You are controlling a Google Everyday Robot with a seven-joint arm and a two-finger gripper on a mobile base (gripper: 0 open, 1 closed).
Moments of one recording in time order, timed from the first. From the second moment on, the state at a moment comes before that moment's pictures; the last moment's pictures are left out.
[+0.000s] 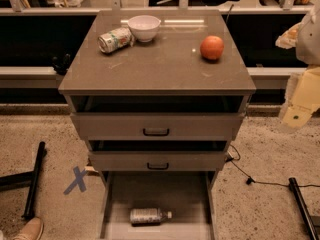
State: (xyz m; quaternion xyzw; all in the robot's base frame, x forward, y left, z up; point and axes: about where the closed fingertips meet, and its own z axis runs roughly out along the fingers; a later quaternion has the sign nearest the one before) arm 0.438 -0.216 0.978 -0.60 0.78 -0.04 0.16
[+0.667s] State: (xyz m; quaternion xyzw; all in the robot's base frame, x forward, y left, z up) arm 0.439 -0.209 0.930 -0.63 0.76 -0.01 0.15
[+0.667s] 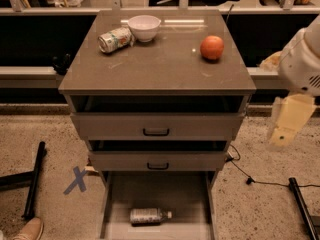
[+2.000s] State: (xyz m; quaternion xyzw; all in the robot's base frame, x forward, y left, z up) arm 0.429 -0.198 0.802 -0.65 0.74 0.03 0.15
